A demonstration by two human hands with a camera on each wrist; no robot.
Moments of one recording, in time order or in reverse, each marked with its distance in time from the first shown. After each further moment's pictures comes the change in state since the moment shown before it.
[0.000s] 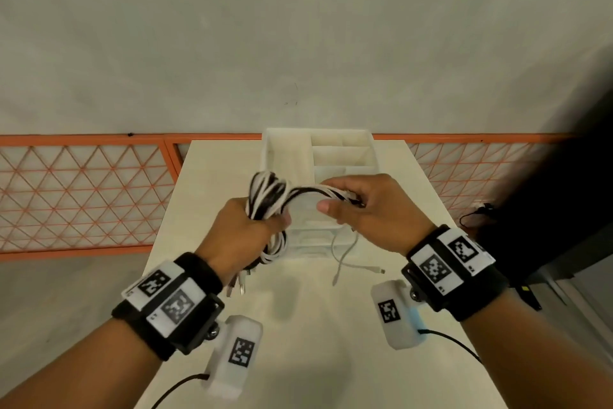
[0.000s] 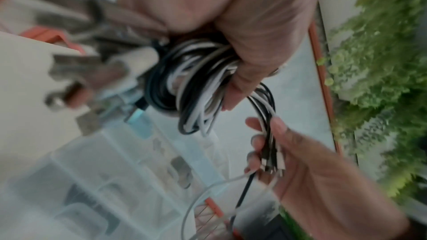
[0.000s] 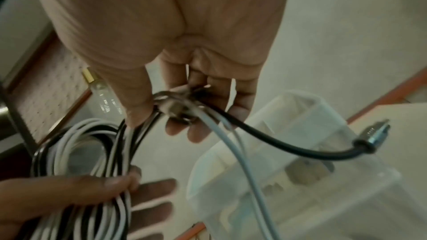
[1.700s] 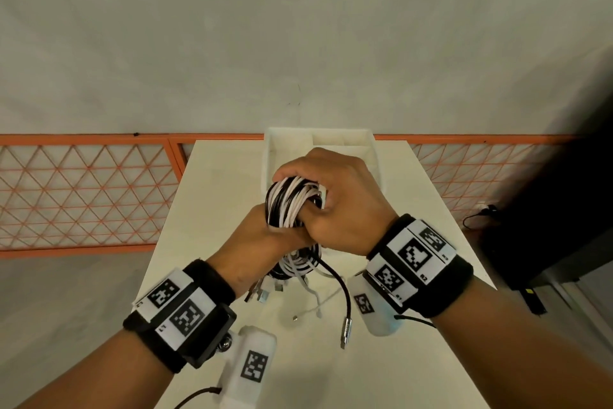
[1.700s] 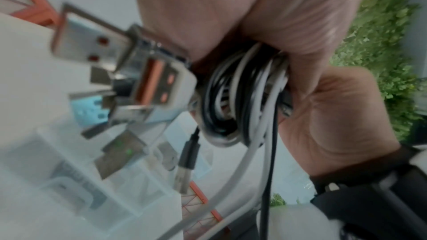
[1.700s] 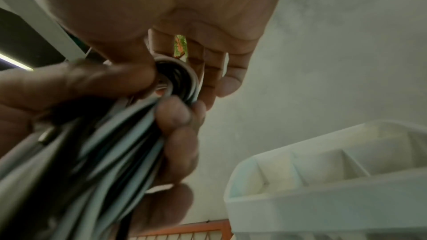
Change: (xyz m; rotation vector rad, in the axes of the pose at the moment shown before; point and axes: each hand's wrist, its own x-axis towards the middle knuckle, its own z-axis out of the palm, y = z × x) left_hand -0.033 0.025 0.014 -0.261 -0.259 0.148; right_hand 0.009 -0.035 0.027 -0.146 0.139 -0.454
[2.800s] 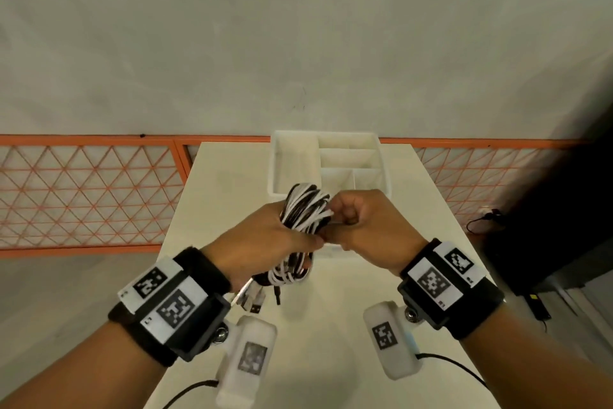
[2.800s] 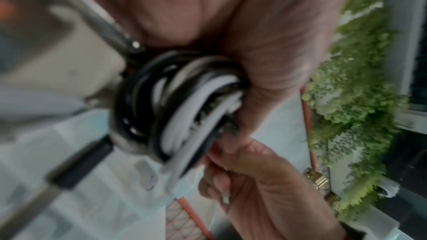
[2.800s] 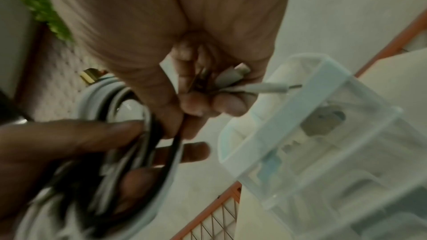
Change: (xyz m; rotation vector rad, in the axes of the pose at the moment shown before) left_hand 0.003 0.011 -0.011 0.205 -0.105 -0.197; right_hand -0.030 0.018 -0.007 0.431 -0.150 0.606
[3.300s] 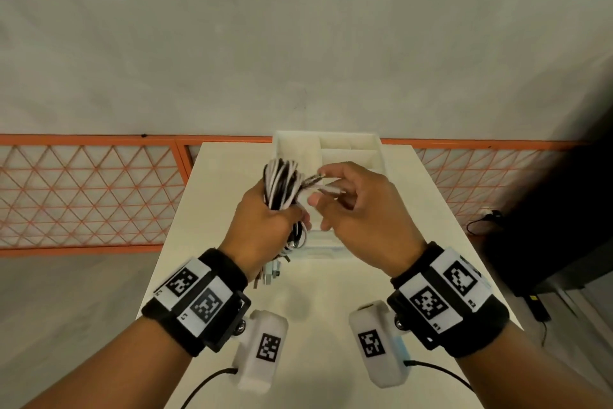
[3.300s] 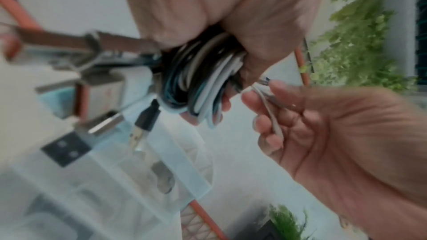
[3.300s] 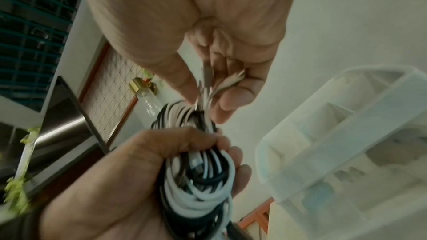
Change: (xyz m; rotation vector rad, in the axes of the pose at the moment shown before) left_hand 0.016 -0.014 0.000 -0.076 0.380 0.152; right_hand -0.006 -0.030 0.014 -0.102 0.231 -0.108
